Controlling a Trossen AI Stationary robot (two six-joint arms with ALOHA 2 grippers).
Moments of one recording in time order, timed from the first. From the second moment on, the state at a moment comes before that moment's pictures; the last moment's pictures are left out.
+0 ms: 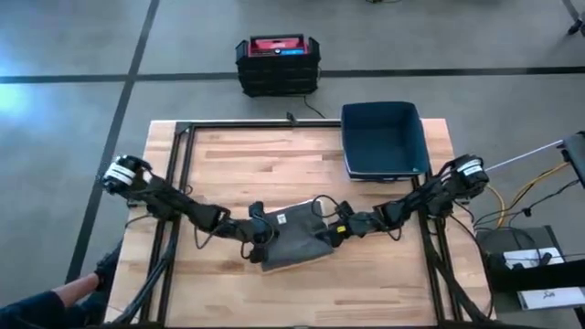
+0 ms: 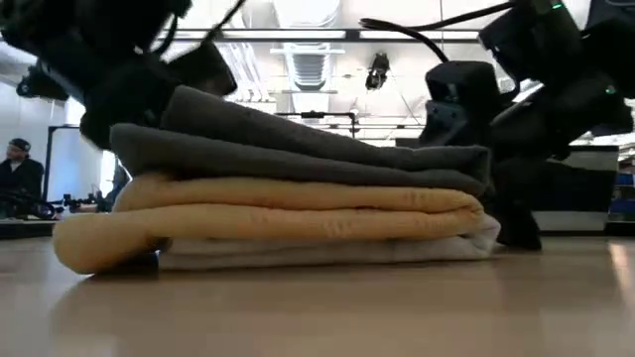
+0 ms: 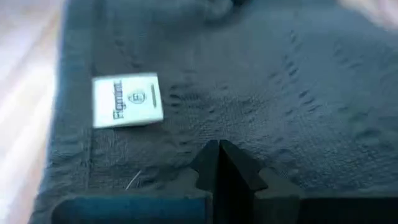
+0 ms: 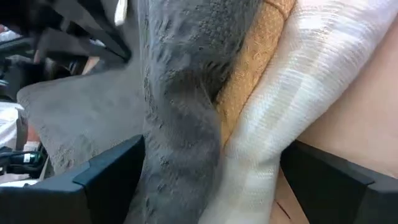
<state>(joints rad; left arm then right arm) -0.35 1.63 0.61 0.35 -0.32 -0.31 0.27 1.80 0.49 0.68 0.20 1.18</state>
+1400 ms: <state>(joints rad) -0.46 1.20 0.73 -0.25 -0.33 -0.49 0.14 1.59 1.07 -0.55 0.18 0.77</state>
